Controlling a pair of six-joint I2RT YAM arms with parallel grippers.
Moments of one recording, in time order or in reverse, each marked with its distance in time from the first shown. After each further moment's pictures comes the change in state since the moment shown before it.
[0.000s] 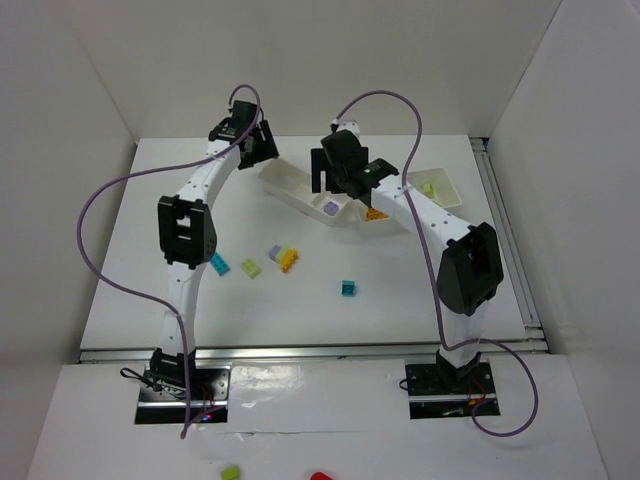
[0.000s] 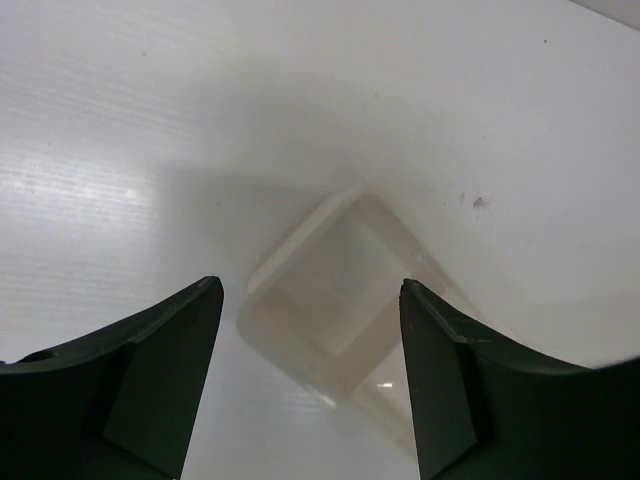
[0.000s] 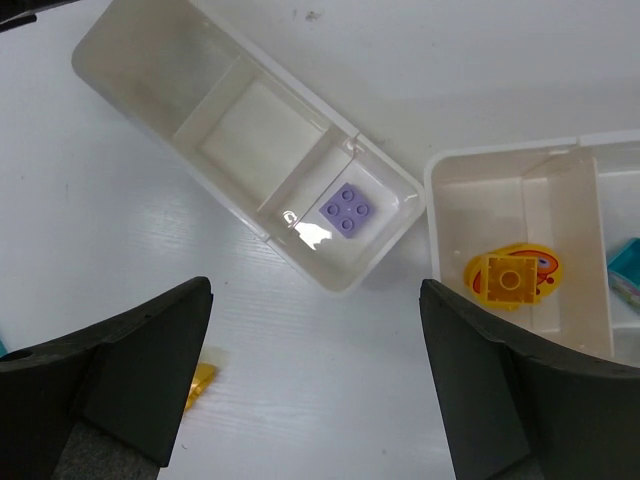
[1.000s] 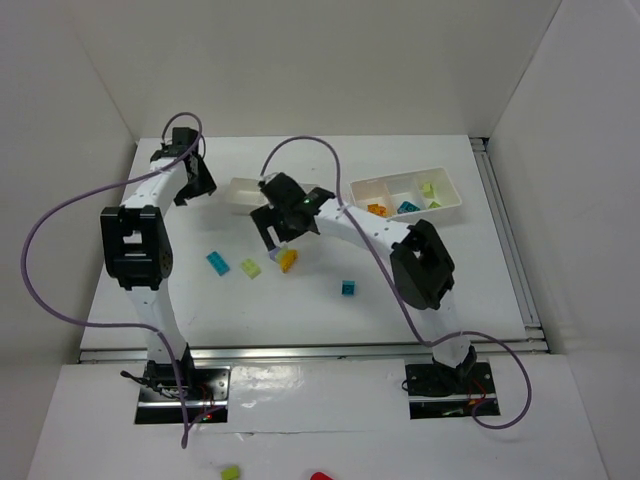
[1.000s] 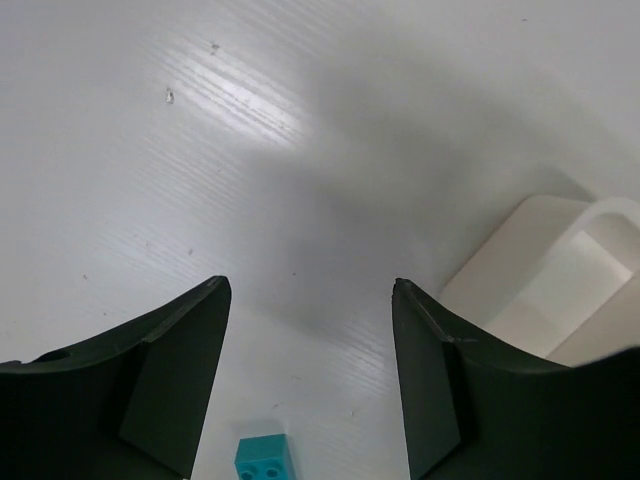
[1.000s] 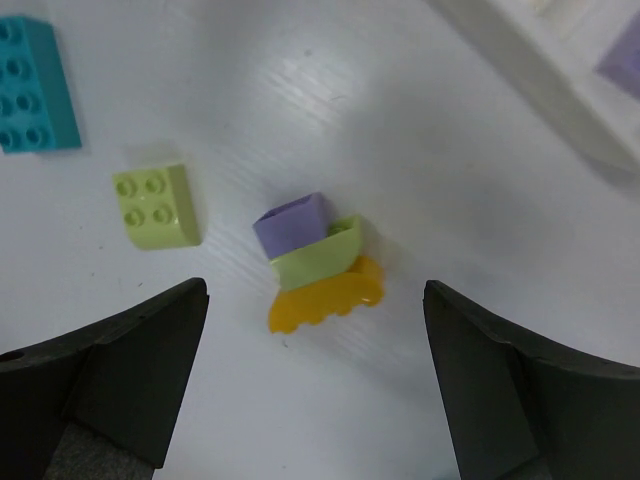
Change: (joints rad) left arm 0.231 -0.363 -0.611 0.028 -0.186 0.057; right arm 0.229 0.225 0.105 -0.104 -0.226 -0.113
